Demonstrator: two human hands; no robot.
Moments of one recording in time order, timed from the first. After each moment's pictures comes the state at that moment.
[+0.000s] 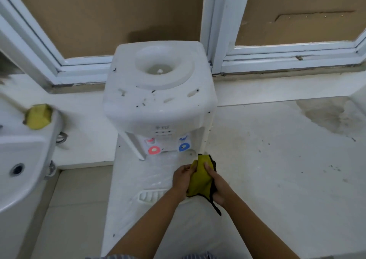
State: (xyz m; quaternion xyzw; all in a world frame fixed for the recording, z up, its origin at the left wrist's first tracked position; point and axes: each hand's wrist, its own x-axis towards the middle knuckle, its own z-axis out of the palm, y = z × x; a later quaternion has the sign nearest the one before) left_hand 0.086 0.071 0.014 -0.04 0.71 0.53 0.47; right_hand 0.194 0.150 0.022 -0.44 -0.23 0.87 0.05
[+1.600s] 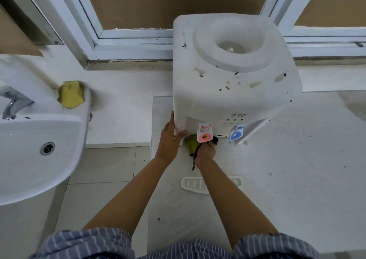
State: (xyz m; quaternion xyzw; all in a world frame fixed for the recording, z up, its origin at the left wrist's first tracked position) left_hand -0.099 -0.026 0.031 0.28 0.75 0.53 0.27; right_hand -0.018 0.061 0.001 -0.66 -0.26 0.68 0.21
